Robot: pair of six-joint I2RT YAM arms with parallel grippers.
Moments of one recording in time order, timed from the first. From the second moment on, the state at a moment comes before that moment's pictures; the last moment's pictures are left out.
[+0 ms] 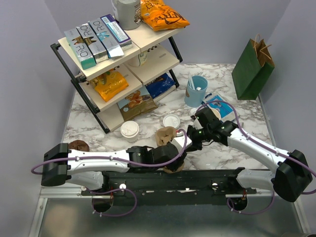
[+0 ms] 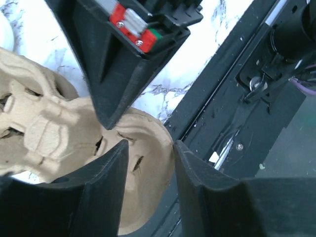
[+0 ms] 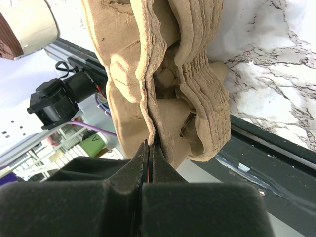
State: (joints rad) left arm -1.40 1.25 0.83 -0.21 -0.28 -0.41; right arm 0.66 1.20 0.78 -0.57 -0.52 0.94
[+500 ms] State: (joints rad) left arm -1.41 1.29 0.86 -0.24 -0.29 -0.45; right arm 0.66 1.20 0.78 -0.55 -0.50 0.94
